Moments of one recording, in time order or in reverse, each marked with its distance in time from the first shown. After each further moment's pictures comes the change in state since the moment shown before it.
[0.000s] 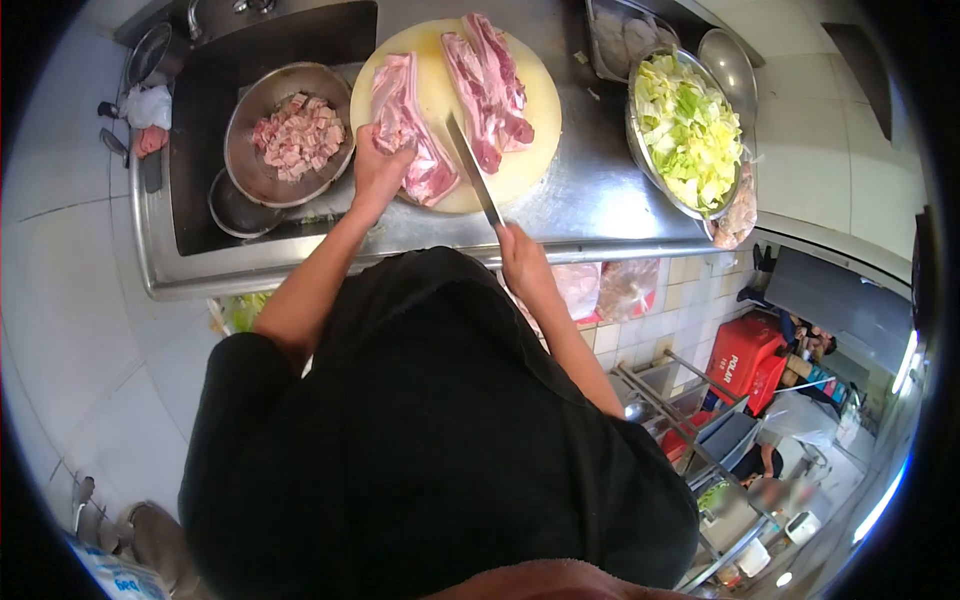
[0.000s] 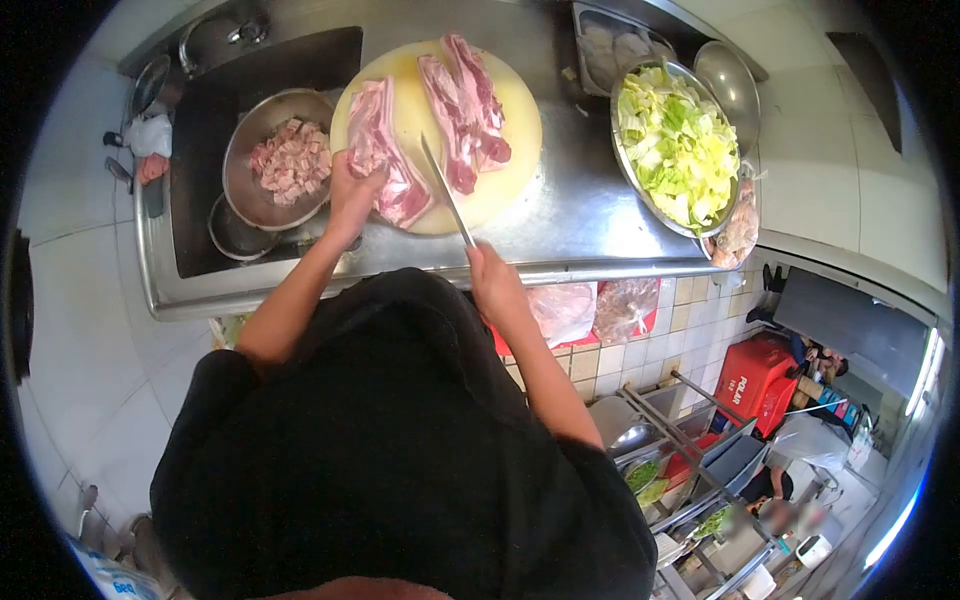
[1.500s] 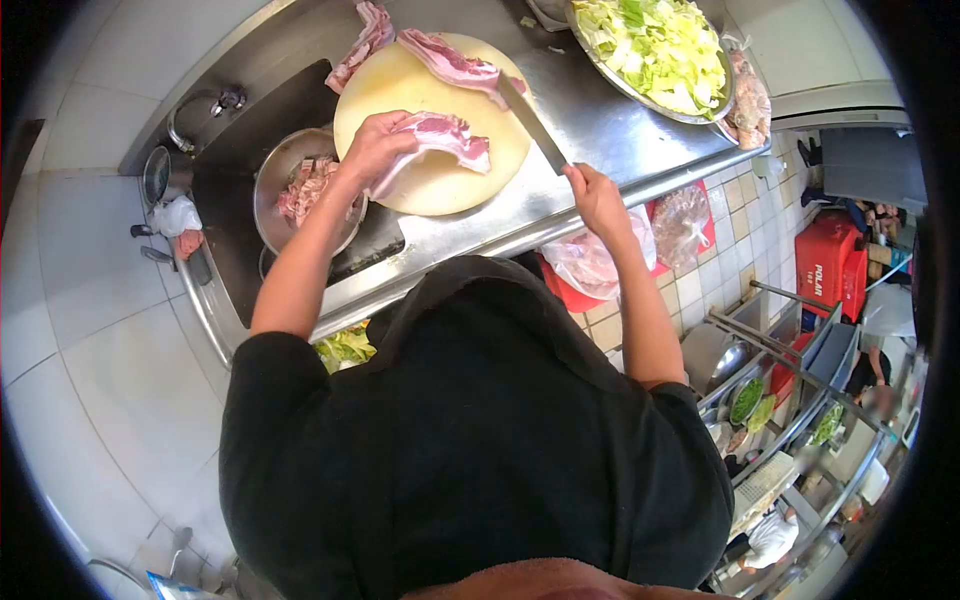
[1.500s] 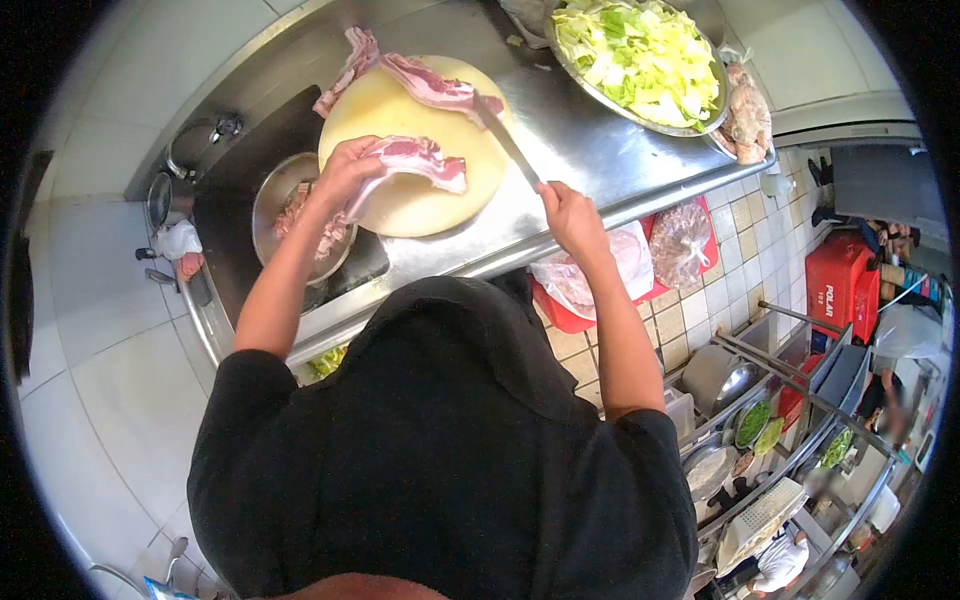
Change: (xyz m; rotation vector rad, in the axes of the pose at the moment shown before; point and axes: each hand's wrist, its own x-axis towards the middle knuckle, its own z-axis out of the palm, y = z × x) left_hand 0.059 0.105 0.001 0.133 -0.861 -0.013; right_hand 0.007 0.053 -0.064 0.115 0.341 0.112
